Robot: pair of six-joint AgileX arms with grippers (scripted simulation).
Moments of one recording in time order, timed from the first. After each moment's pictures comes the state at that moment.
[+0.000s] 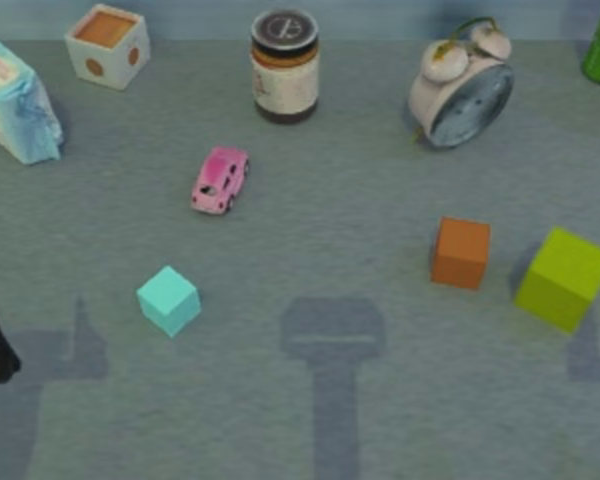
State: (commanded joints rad) left arm 0.00 0.00 0.00 0.00 0.00 0.00; right arm 0.00 0.00 0.00 0.00 0.00 0.00
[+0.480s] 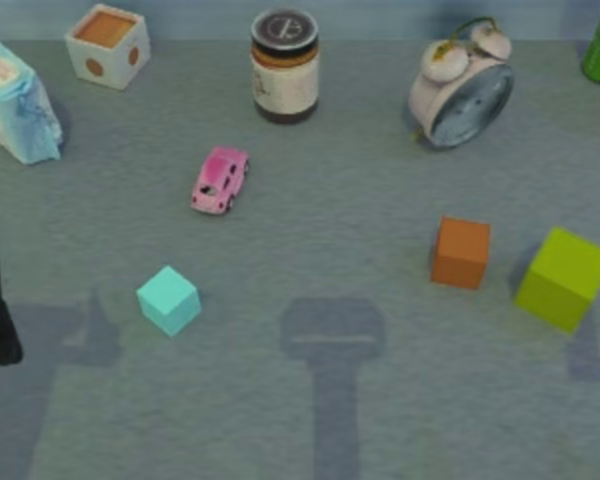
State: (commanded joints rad) left arm -0.06 0.22 0.20 -0.14 0.00 0.04; right arm 0.00 0.00 0.00 0.00 0.00 0.00
